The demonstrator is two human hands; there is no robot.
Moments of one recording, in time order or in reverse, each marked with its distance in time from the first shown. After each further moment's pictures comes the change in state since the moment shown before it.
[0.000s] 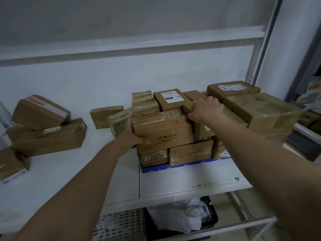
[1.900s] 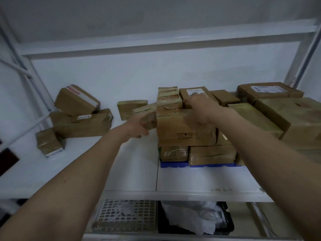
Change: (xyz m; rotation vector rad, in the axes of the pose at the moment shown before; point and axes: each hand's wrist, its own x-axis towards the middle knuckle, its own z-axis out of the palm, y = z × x) left_hand -0.027 0.029 -0.045 0.470 0.096 -0.040; right_hand -0.019 -0.059 -0.022 0.124 0.002 -0.649
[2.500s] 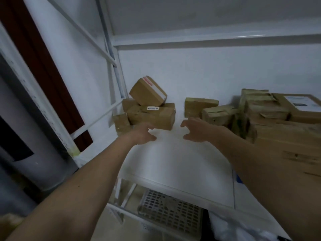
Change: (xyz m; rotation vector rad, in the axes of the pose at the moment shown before) left_hand -0.058 -0.176 -0.176 0.268 0.249 -0.220; right_hand 0.093 -0.250 0.093 0.078 -0.274 -0.373
